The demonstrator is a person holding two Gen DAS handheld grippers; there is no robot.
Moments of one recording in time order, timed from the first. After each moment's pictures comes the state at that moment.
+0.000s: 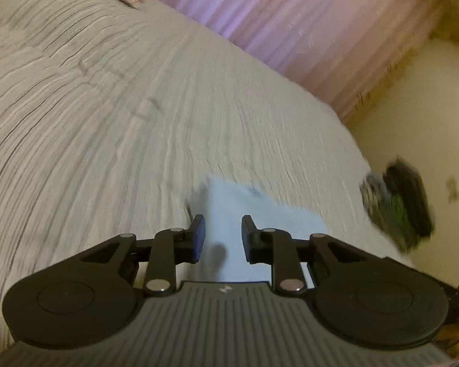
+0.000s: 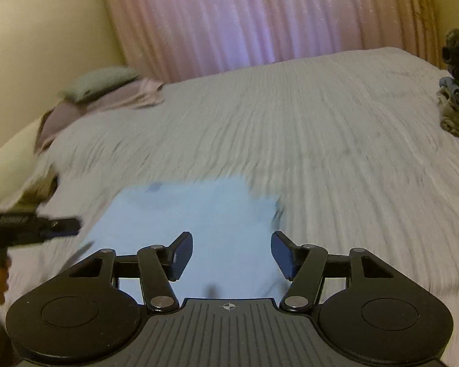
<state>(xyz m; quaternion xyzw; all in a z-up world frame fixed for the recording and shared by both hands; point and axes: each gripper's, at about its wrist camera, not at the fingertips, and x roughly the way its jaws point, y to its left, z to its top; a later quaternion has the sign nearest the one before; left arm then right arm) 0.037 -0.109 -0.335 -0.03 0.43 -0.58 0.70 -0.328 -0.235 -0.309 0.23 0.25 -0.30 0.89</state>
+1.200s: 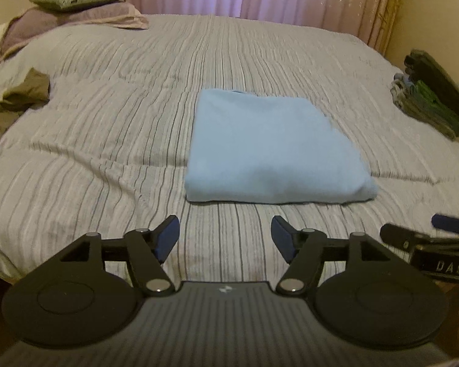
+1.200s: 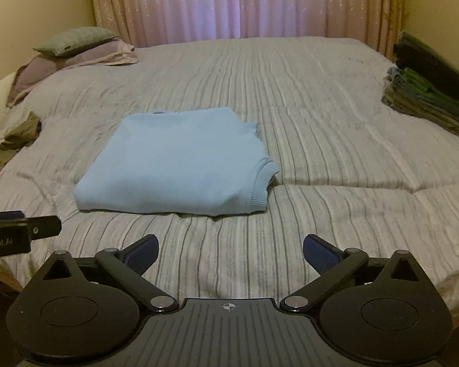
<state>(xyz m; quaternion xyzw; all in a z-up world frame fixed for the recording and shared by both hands) -0.151 0.017 -0.281 0.18 0.35 -0.49 0.78 -0.349 -0.101 -0.272 0.20 0.33 -0.40 0.84</state>
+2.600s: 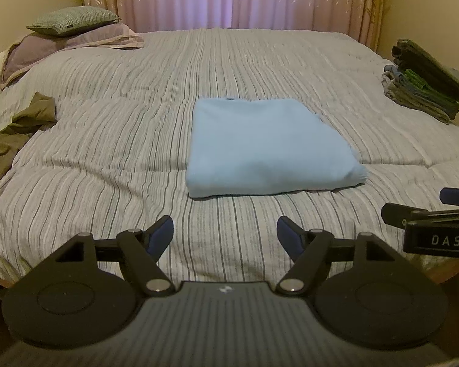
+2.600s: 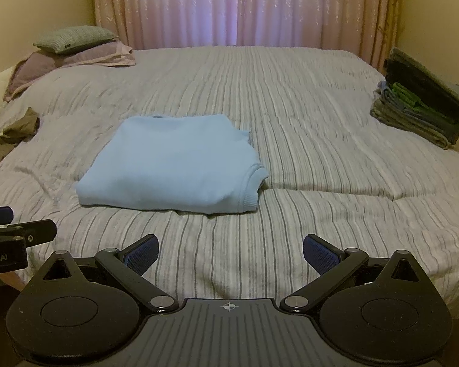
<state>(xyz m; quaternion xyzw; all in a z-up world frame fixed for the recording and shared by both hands) -0.174 0.043 -0.268 0.20 0.32 -0.50 0.78 -0.350 -0.081 -0.256 0.17 0.33 -0.41 0.83</state>
